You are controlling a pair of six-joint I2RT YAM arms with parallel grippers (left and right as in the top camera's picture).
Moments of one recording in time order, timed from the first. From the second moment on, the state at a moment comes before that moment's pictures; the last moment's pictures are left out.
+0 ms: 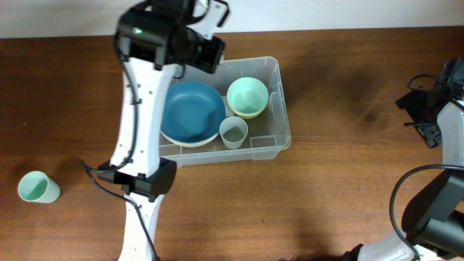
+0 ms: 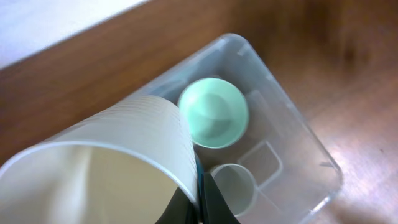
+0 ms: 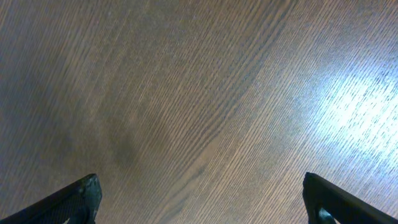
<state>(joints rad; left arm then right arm) -0.36 2.35 3.05 -1.69 0.22 0.11 -0.48 1.80 1.47 -0.86 0.13 0.61</state>
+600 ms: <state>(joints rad) -0.41 2.29 2.61 -1.69 0.34 0.08 -0.48 1.80 1.47 -0.86 0.13 0.61</state>
